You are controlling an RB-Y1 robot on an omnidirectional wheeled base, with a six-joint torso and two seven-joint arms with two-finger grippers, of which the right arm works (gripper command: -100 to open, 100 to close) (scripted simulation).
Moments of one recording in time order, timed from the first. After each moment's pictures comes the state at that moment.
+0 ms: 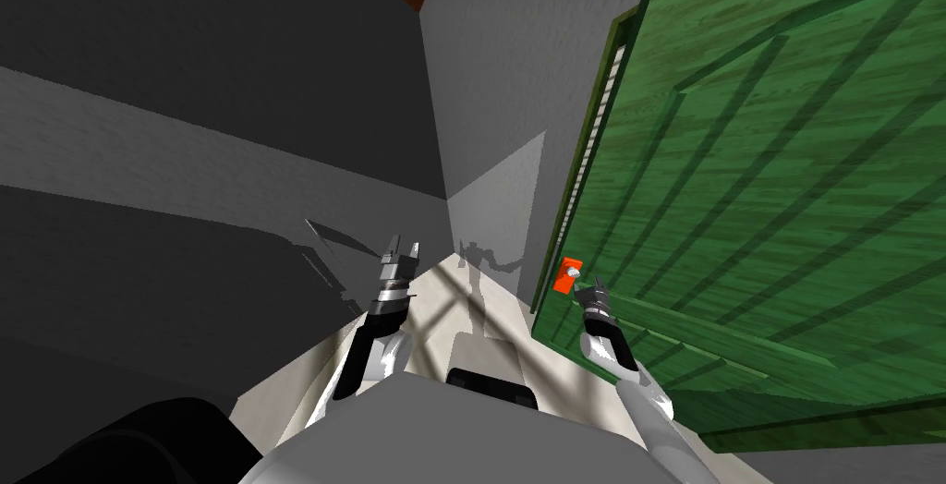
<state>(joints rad) -0.16 -0.25 -0.22 -0.93 -0.33 -0.51 -0.41</state>
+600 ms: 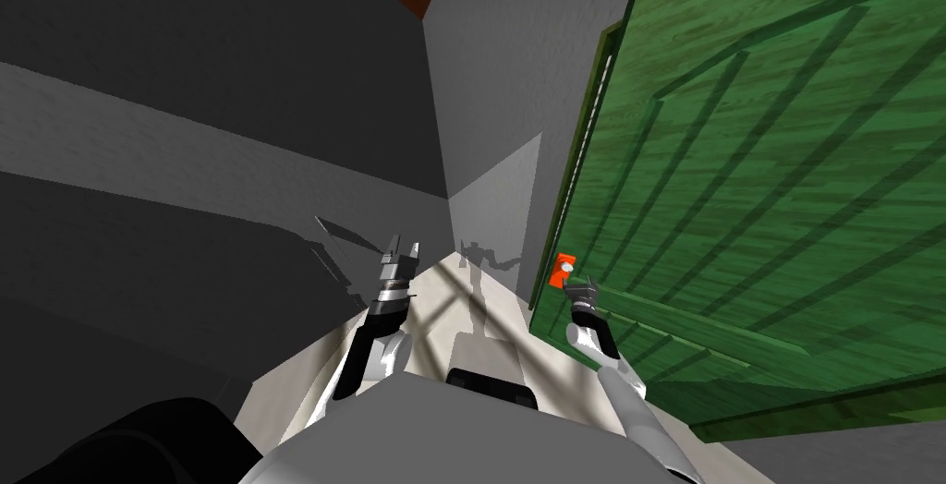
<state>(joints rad) -0.20 -0.19 -0.21 -0.92 -0.45 -0.49 -0.56</state>
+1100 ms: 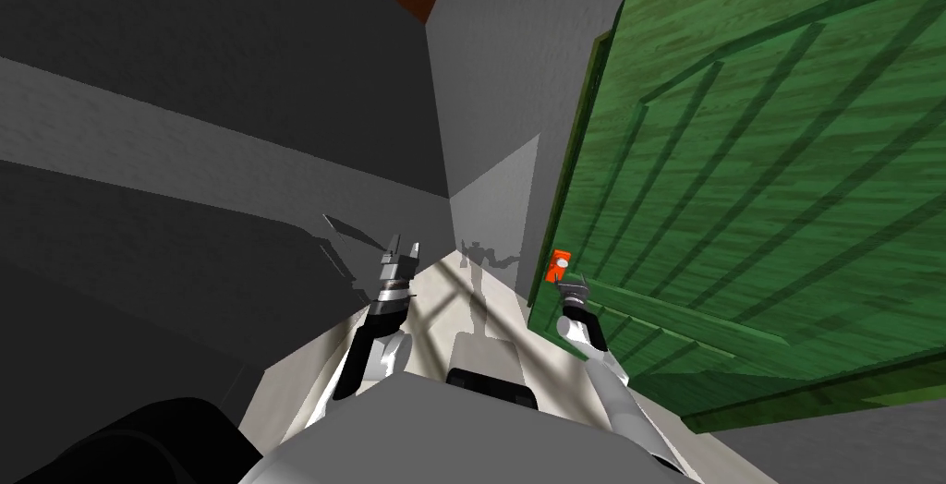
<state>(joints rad) -0.23 -0.14 -0.19 -0.94 -0.54 -0.47 -0.69</state>
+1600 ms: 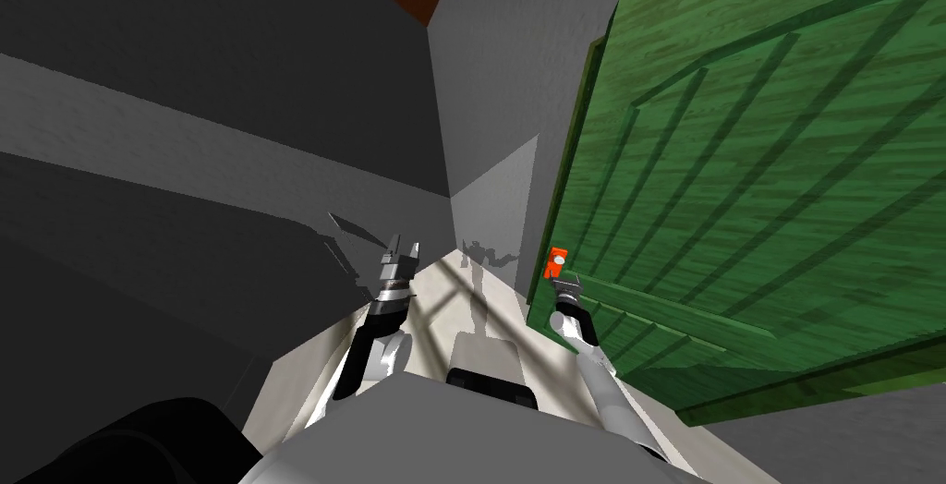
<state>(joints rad) -0.25 -0.10 -0.18 -0.95 -0.62 -0.46 -0.81</state>
